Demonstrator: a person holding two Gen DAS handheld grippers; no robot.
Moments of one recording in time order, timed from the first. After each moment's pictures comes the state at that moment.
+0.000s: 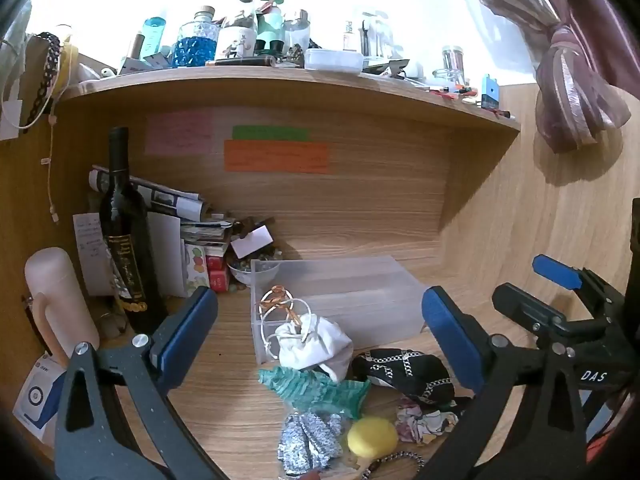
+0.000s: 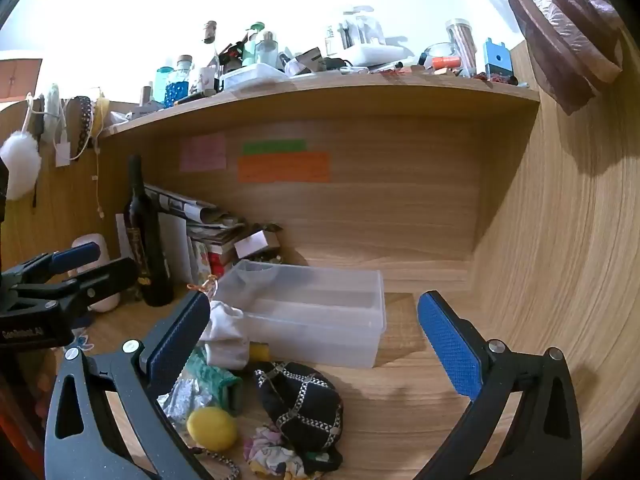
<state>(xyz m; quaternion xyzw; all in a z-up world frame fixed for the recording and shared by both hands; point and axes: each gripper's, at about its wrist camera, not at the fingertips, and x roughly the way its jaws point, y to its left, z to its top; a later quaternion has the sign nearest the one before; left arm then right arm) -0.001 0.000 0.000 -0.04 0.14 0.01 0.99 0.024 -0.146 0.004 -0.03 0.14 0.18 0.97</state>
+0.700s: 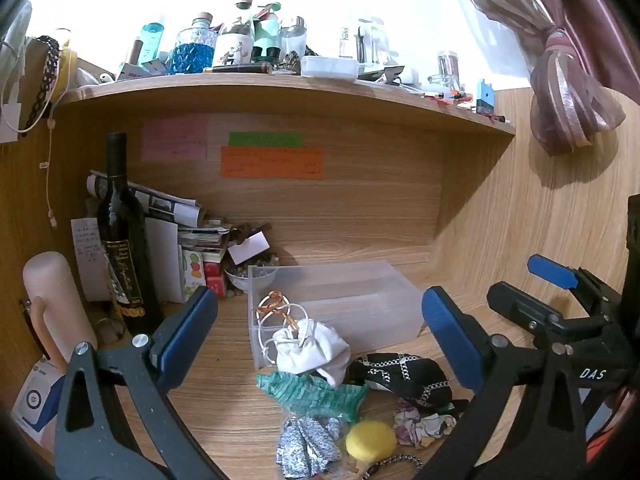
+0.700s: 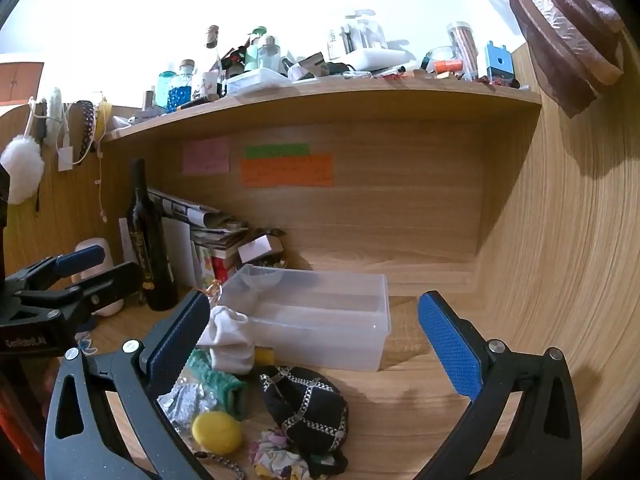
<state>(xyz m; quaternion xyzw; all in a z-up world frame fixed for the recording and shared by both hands) -0.002 -0.002 0.000 -0.03 0.13 0.00 0.99 0.022 -0.144 0.004 -0.03 0.13 0.18 0.97</state>
